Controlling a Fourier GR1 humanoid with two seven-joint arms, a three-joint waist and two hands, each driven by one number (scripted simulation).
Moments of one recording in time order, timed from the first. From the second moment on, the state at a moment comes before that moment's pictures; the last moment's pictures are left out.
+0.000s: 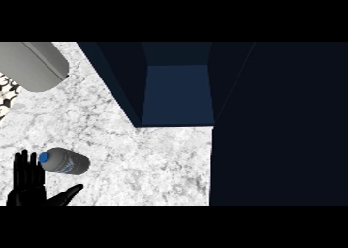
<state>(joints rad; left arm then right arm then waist) 0.19 0.06 0.26 -1.30 0.34 0.02 -0.49 1.08 -0.14 0.00 -2.45 -0.18 0.50 -0.39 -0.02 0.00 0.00</state>
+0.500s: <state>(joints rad) 0.02 0.09 0.33 -0.98 0.33 0.00 -0.64 1.11 -0.15 -0.05 -2.44 -0.18 0.54 -0.44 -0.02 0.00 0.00</state>
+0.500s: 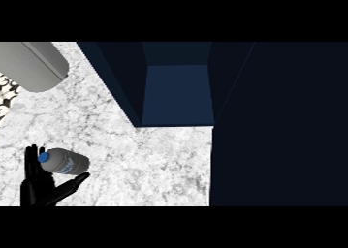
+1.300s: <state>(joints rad) -0.14 0.12 0.39 -0.69 0.43 -0.25 -0.80 1.16 -0.13 -0.10 -2.43 -0.20 0.58 -0.48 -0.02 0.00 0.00</state>
